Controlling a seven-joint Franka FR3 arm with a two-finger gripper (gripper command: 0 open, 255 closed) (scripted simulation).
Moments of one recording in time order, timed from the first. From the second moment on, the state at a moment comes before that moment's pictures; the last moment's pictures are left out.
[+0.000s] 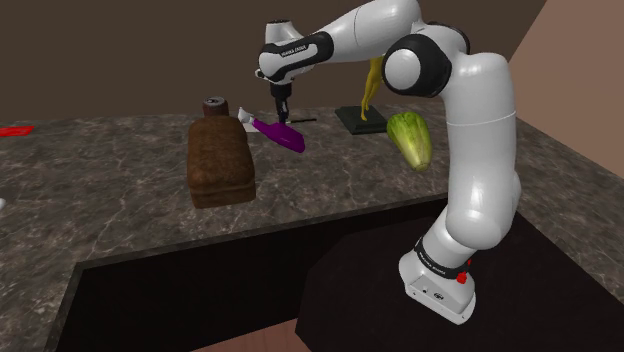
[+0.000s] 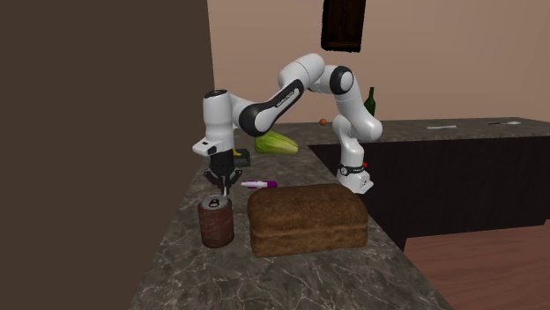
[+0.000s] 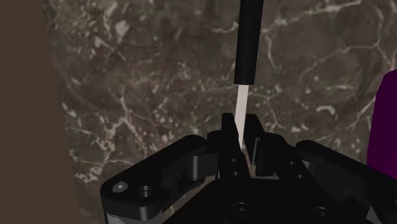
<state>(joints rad) 0.02 0.56 -0.08 -1.49 -0.02 2.02 -1.09</state>
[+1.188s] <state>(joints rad) 0.02 0.50 -0.08 -1.34 -0.02 1.81 -1.09</state>
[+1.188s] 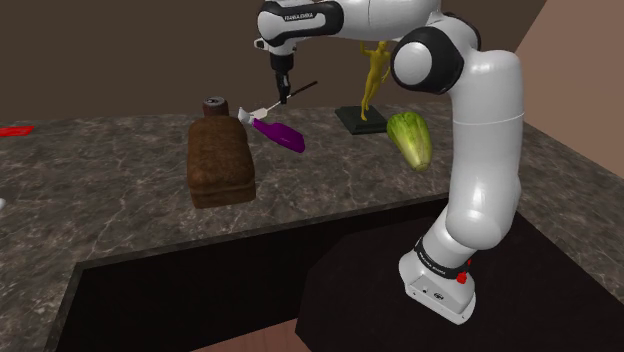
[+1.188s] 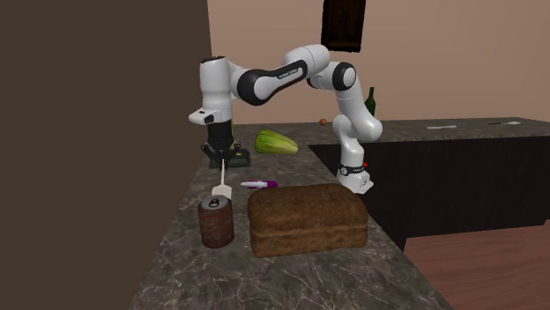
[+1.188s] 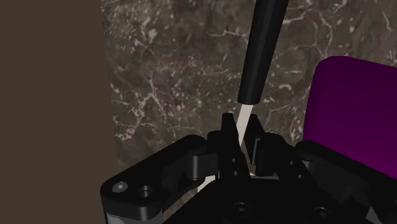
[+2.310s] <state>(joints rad) 0.02 0.53 -0.08 -1.07 -0.02 1.57 -1.10</state>
